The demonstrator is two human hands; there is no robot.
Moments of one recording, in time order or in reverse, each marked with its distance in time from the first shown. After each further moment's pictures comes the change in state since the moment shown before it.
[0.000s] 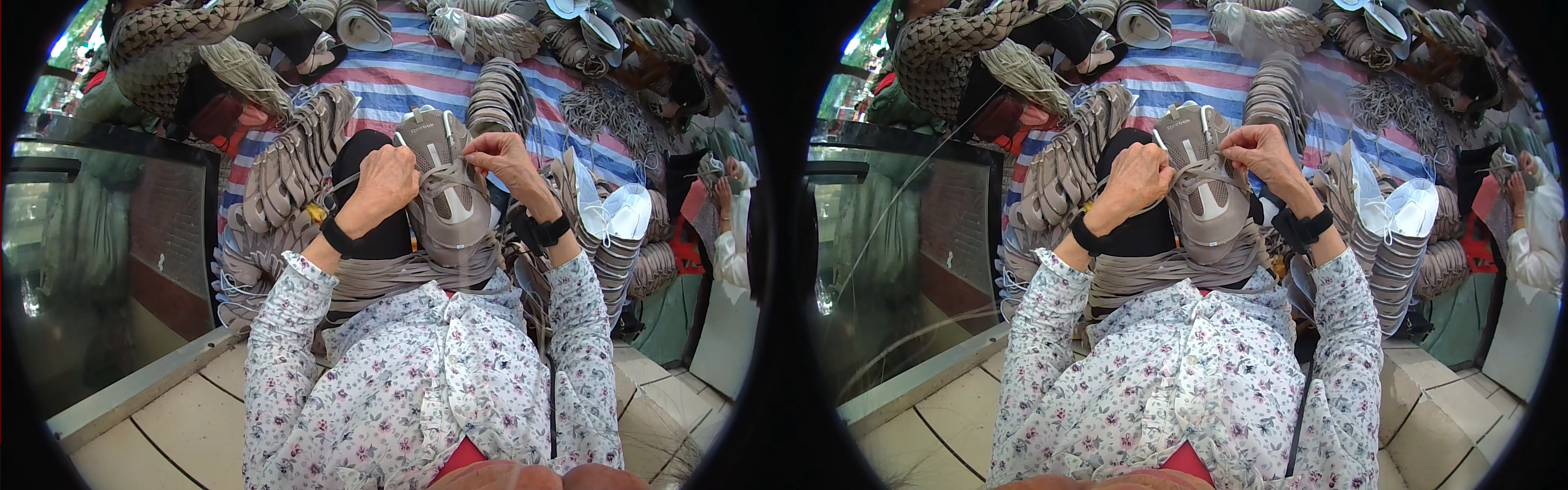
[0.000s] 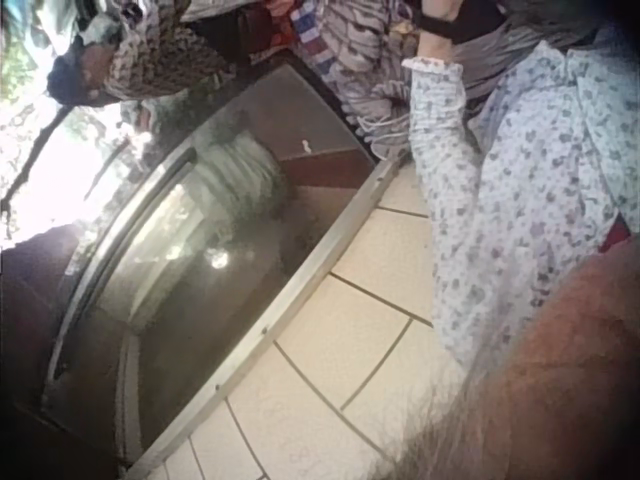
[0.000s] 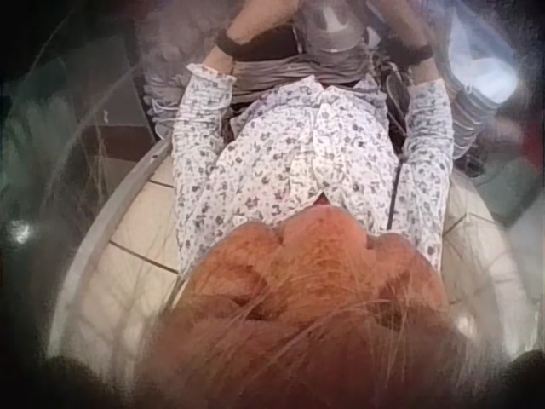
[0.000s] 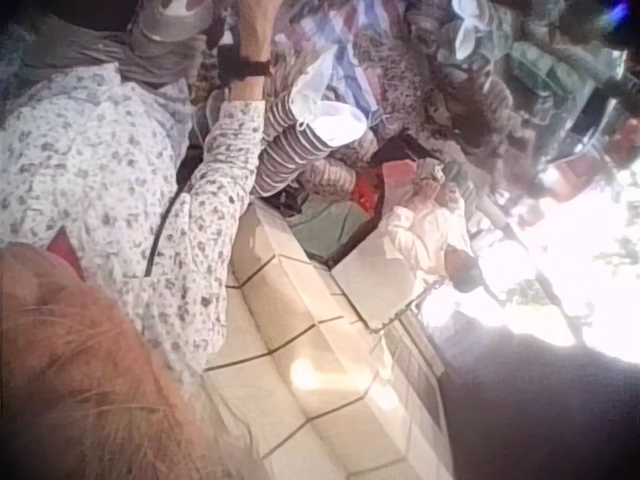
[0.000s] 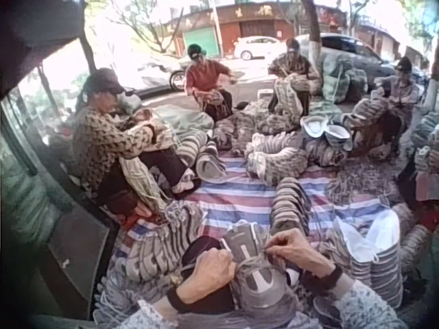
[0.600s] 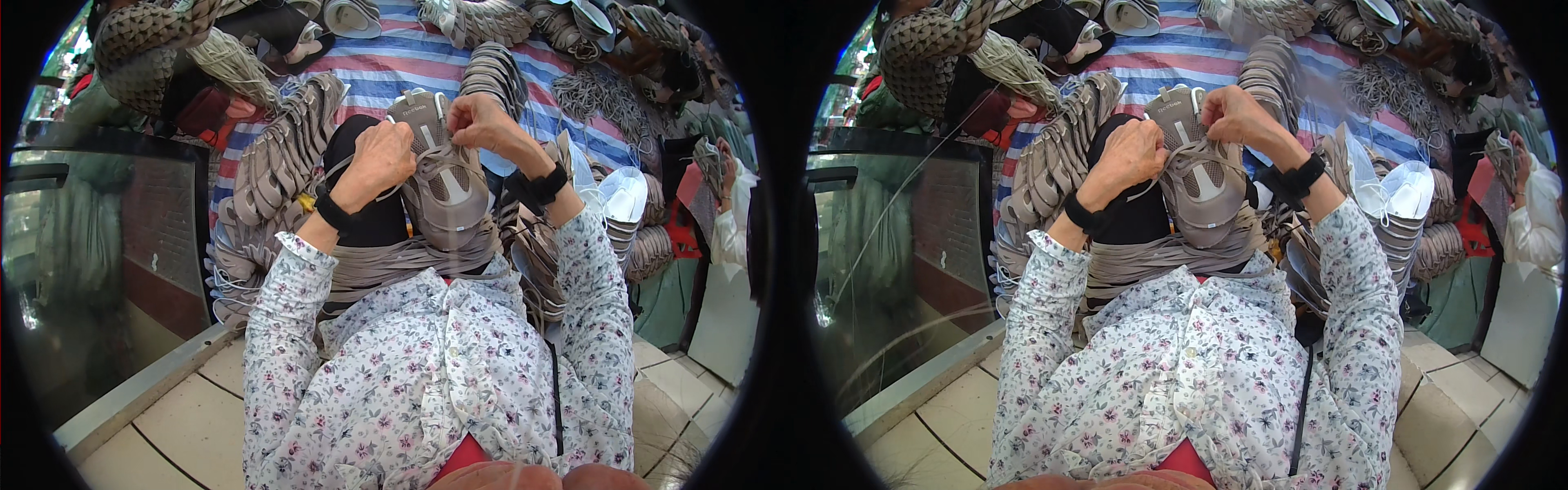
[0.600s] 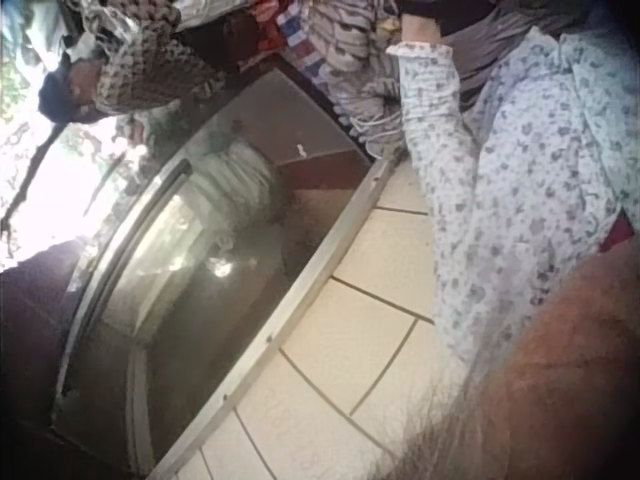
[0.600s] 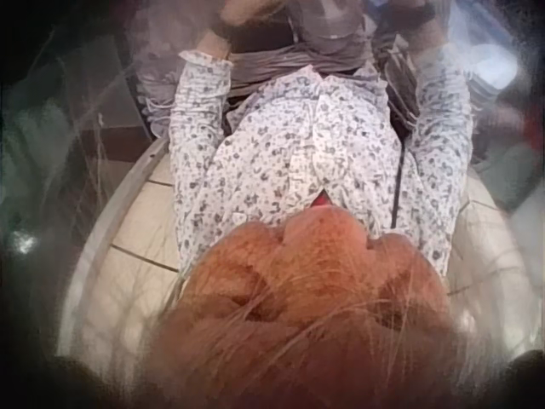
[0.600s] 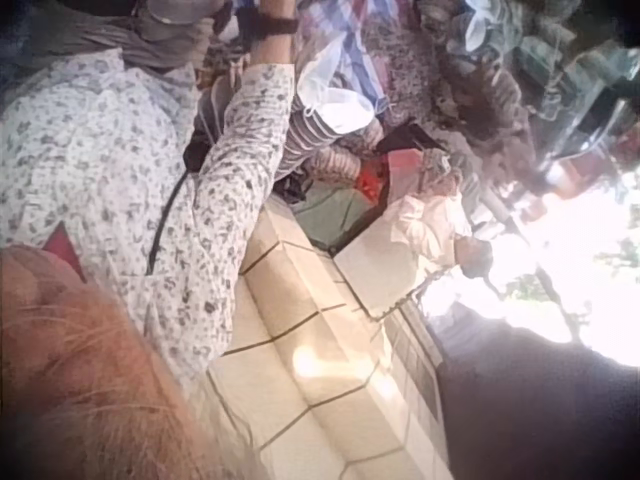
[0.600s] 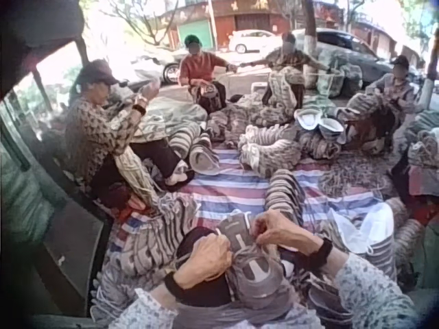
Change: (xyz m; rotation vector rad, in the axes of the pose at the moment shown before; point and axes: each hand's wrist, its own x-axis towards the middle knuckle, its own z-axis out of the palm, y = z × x) left_hand 0.015 -0.006 0.001 0.014 -0.075 0.036; right_hand 0.033 -0.024 0.004 -0.499 -0.167 -0.111
